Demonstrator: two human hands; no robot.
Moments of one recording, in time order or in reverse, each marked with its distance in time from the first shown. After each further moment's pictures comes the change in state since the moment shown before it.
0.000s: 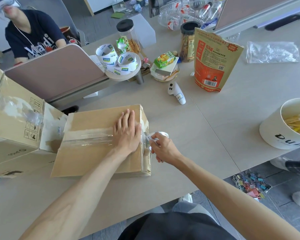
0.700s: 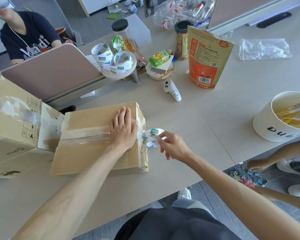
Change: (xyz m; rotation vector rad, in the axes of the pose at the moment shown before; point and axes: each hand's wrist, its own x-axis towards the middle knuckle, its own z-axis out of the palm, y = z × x) left_hand -0.003 -0.001 0.000 0.035 -0.014 0.002; right_hand -0.022 0.023 -0.032 -0.032 0.053 -0.037
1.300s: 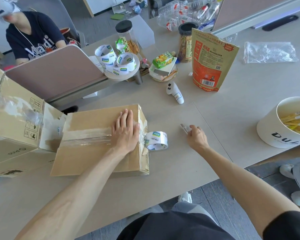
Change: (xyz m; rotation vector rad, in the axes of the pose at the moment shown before) left_hand 0.000 -0.001 0.002 -0.010 0.011 -0.002; right_hand 0.065 0.071 -0.057 -0.410 0.357 0.216
